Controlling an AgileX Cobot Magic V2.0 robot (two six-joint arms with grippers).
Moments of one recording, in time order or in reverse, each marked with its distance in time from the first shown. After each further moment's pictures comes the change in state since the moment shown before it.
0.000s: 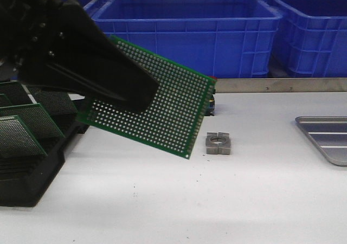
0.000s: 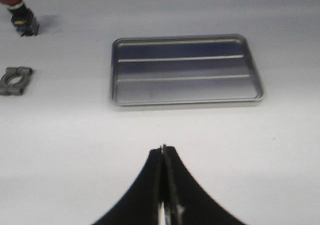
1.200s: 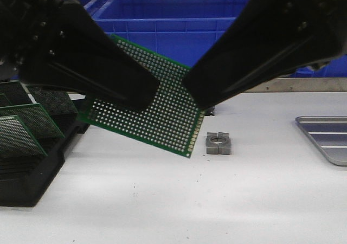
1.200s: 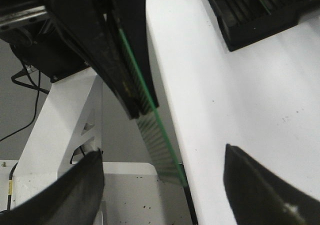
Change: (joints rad) left arm 0.000 0.000 0.000 -0.005 0.000 0.002; right arm 0.430 1.021 -0.330 1.085 0.246 -1.381
